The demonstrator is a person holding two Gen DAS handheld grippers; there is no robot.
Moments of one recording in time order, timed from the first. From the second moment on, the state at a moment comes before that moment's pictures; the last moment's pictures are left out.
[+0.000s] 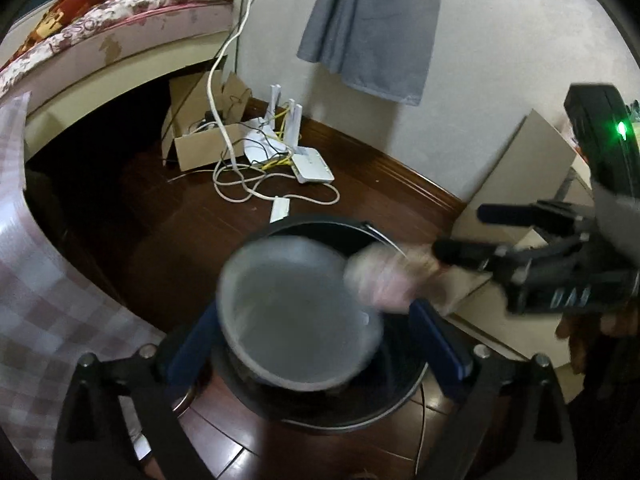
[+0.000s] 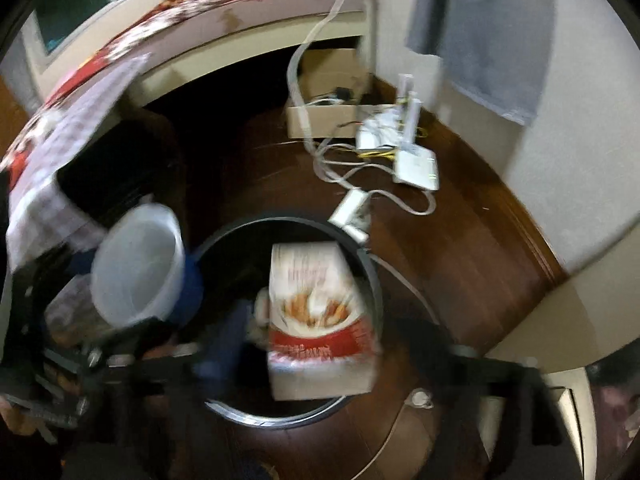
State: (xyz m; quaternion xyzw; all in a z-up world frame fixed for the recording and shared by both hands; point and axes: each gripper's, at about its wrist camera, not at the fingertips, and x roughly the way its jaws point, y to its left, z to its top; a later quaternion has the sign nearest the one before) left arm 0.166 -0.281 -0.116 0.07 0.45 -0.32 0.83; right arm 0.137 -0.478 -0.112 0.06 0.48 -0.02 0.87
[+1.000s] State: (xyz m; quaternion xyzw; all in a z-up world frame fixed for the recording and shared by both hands) left arm 0.160 -0.267 -0.097 0.09 0.42 -0.27 0.86; right arm 0.126 -0.470 -0.093 0.02 0.47 -0.05 0.88
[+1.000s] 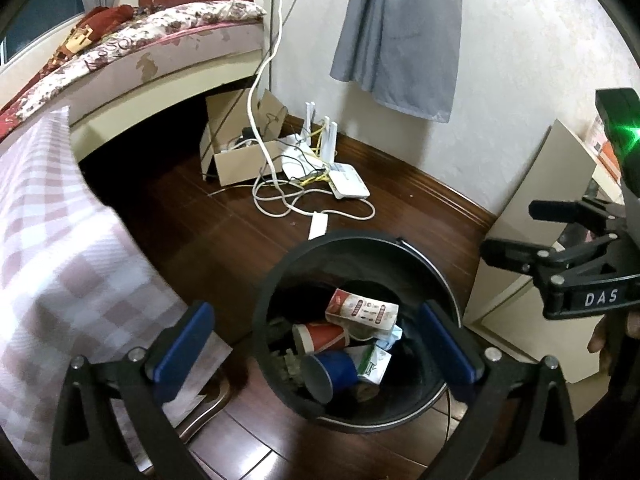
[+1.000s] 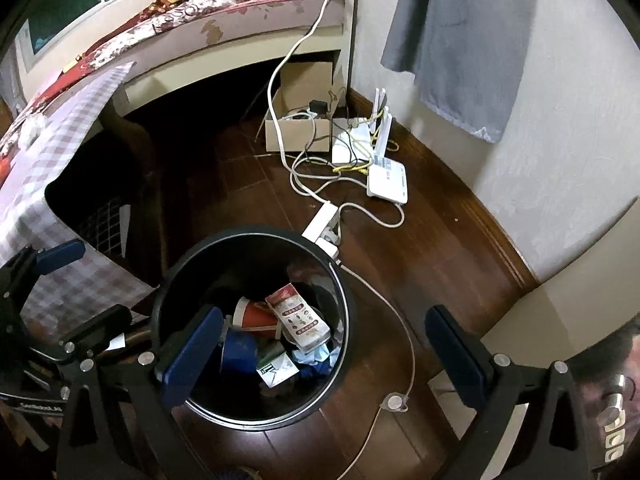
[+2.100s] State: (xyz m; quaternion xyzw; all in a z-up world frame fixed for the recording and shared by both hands) left arm 0.139 -0.160 -0.009 0.07 0.33 -0.17 0.92; right arm 0.134 -0.366 -0.007 -0.05 0.37 0.02 0.93
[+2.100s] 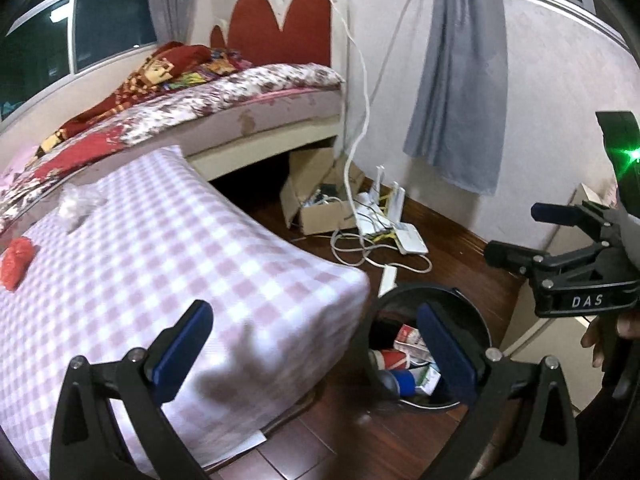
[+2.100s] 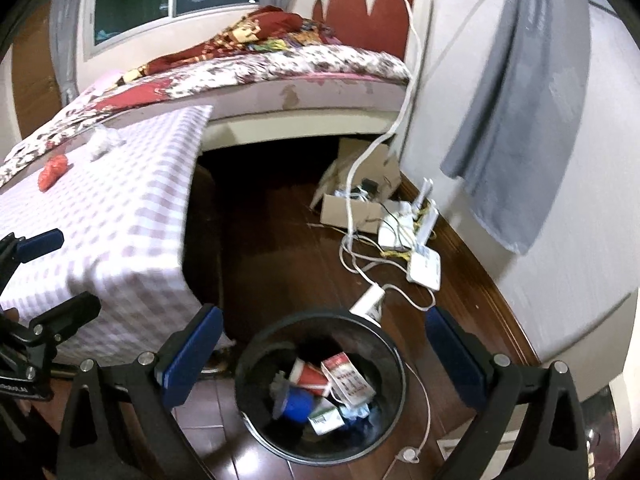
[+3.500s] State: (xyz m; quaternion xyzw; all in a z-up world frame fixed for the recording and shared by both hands) left arm 0.152 0.109 -0.008 -0.03 0.32 0.05 0.95; right arm 0.204 -0.076 0.008 -0.14 0.33 0.22 0.91
